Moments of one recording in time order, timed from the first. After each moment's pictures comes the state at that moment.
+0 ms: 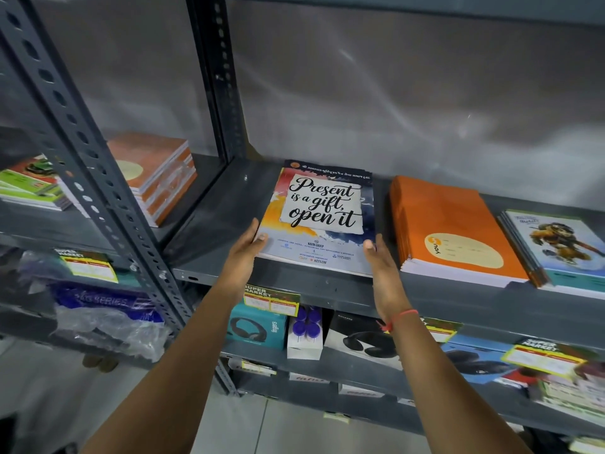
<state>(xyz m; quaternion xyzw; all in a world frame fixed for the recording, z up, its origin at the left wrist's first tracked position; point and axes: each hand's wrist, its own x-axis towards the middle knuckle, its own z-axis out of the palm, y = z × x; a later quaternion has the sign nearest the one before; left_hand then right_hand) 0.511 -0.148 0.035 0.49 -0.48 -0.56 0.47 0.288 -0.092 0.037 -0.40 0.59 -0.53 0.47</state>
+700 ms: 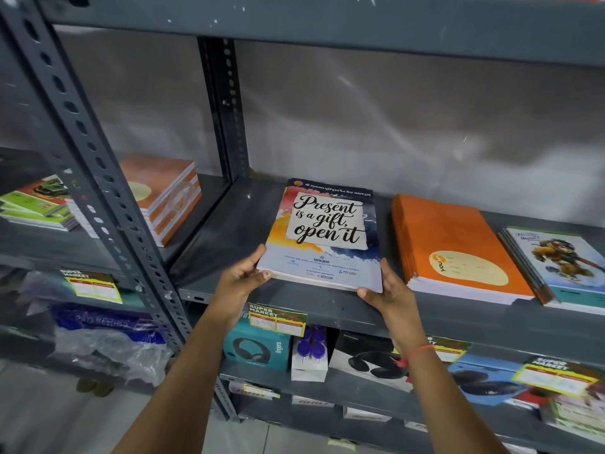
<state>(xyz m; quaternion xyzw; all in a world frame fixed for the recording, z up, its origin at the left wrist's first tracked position) 0.538 -0.148 0.019 0.45 -0.53 -0.57 0.45 0.278 -0.083 0.021 -0.44 0.57 -0.54 0.43</state>
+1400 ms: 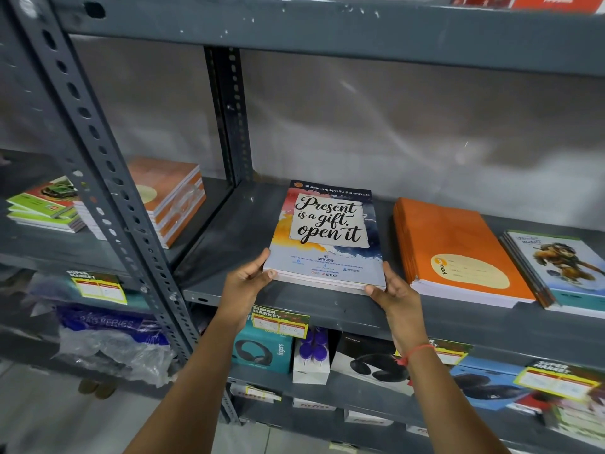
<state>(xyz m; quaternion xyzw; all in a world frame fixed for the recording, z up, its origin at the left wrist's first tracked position) 0.529 -0.147 0.016 0.46 -0.51 -0.54 0.49 0.278 -0.084 0.021 -0.38 0.58 -0.58 0.43</state>
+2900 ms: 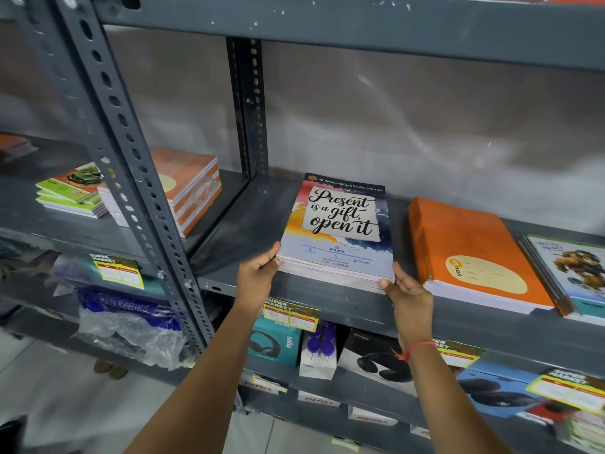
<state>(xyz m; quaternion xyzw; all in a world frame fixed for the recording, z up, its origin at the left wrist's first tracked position) 0.517 -0.137 0.031 0.49 -0.43 -0.51 0.56 0.289 -0.086 0.025 -0.34 0.62 -0.59 0.38</state>
